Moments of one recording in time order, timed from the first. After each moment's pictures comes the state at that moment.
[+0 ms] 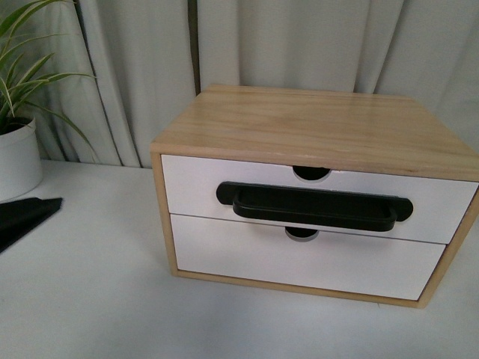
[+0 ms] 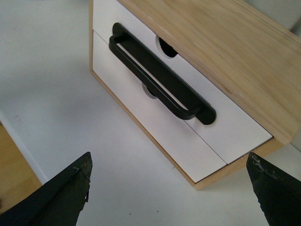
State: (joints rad) left arm -0.06 1.03 0.36 0.46 0.61 0.68; right arm 0.11 0.84 0.36 0.05 -0.45 -0.53
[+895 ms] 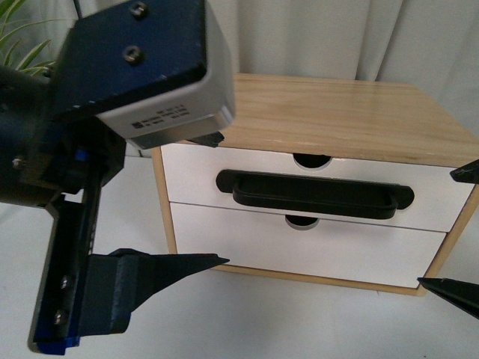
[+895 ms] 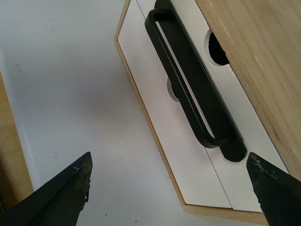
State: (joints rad) left arm -0.35 1.47 0.81 0.02 0.59 1.17; right arm 0.17 1.18 0.55 0.01 -0.47 -0.84
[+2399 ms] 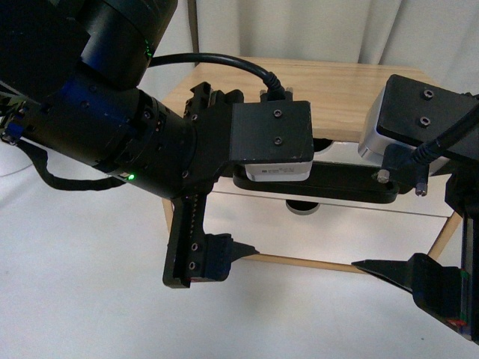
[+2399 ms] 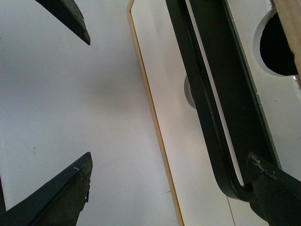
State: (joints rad) left arm -0.42 1.83 1.09 -0.06 0.42 1.24; right arm 0.25 1.51 0.74 0.00 -0.40 -0.95
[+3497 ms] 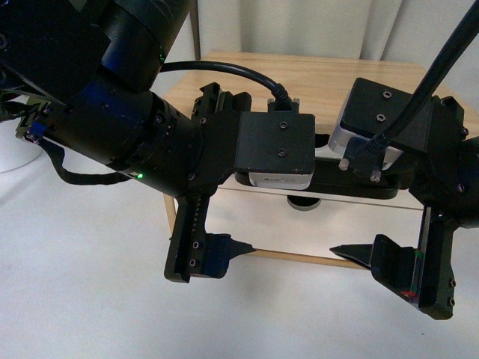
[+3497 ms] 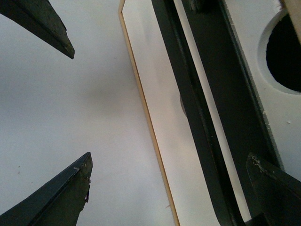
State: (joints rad) left arm -0.41 1.88 1.12 -0.07 0.38 1.32; right arm 0.27 1.61 0.80 0.05 -0.37 -0.90
